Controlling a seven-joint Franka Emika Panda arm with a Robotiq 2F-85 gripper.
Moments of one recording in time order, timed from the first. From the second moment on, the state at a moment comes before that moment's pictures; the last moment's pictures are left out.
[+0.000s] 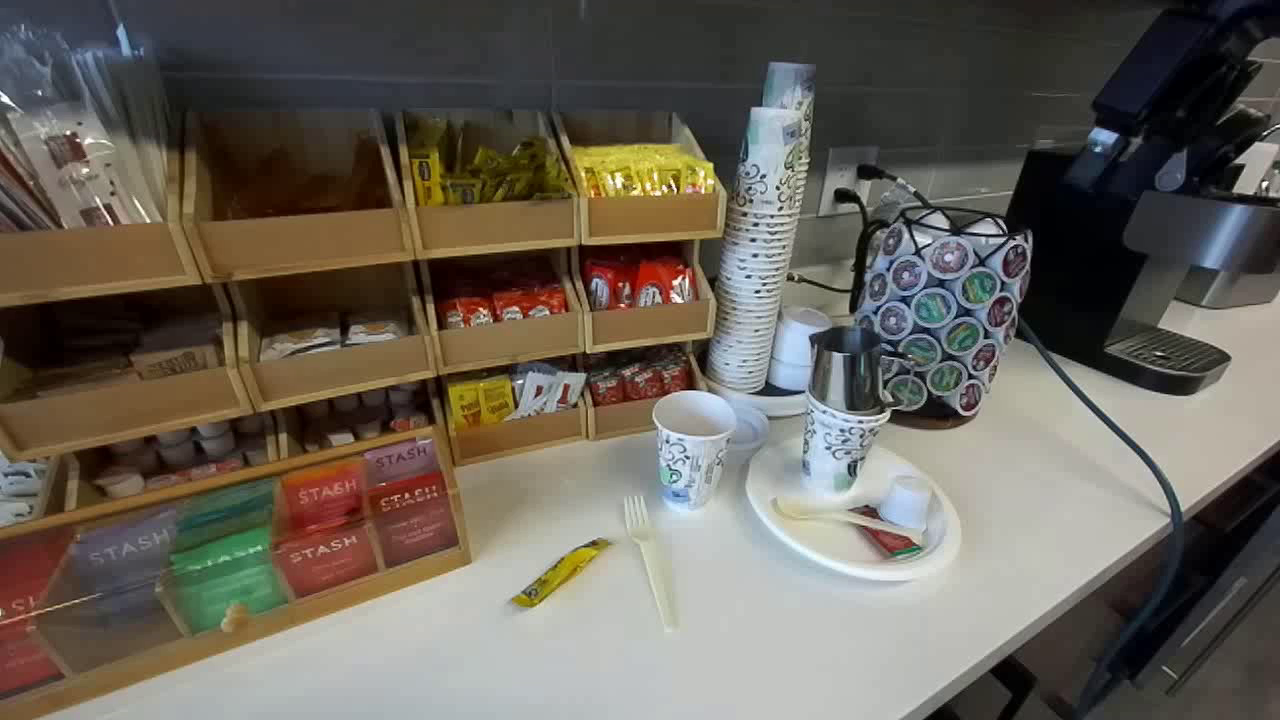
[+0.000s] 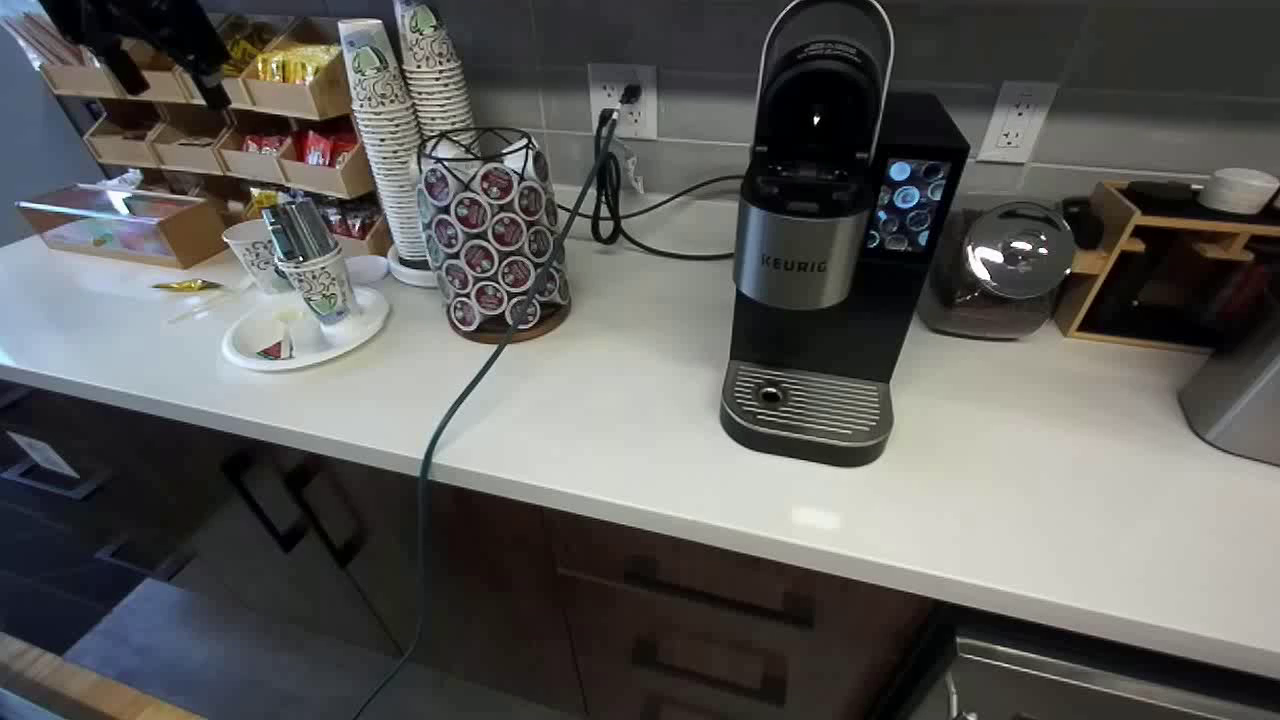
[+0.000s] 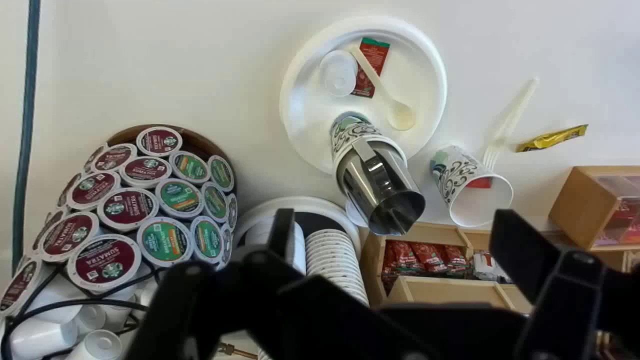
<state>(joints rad) 0.08 -0.43 -0.04 -2.37 0.14 2.18 -0.13</state>
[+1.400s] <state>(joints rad) -0.03 -0.08 -0.21 -2.26 0.21 2.37 -0.36</state>
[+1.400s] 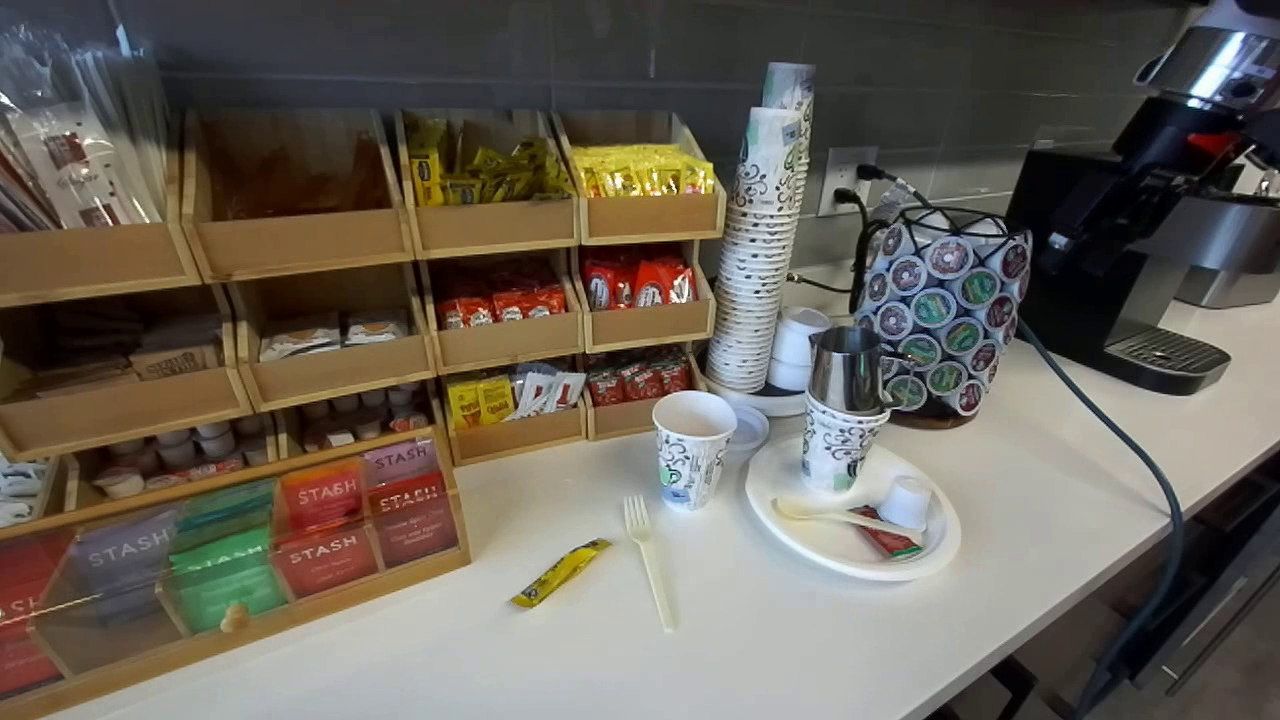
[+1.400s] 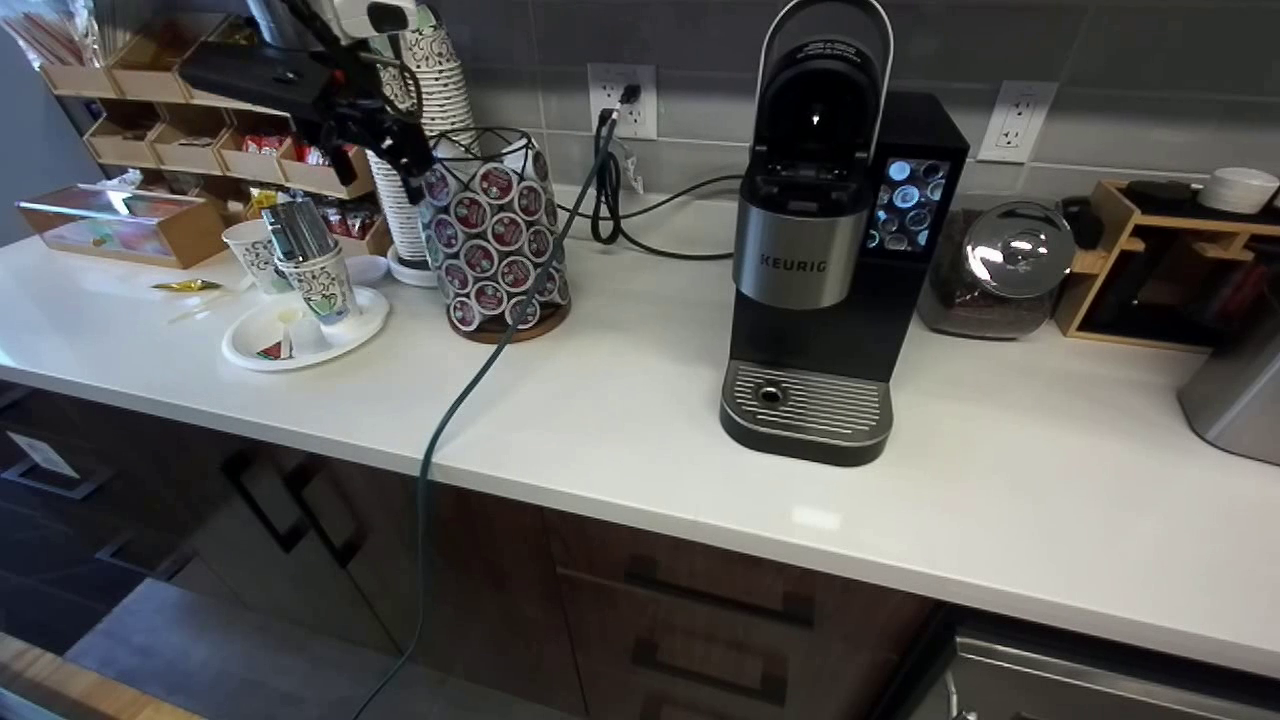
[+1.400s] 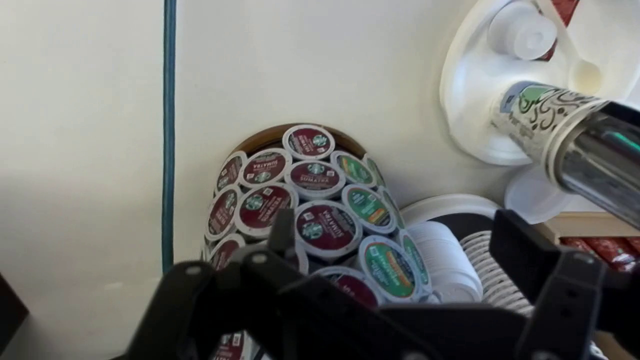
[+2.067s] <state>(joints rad) -0.05 0.01 -0.16 -2.20 0.19 2.52 -0.35</state>
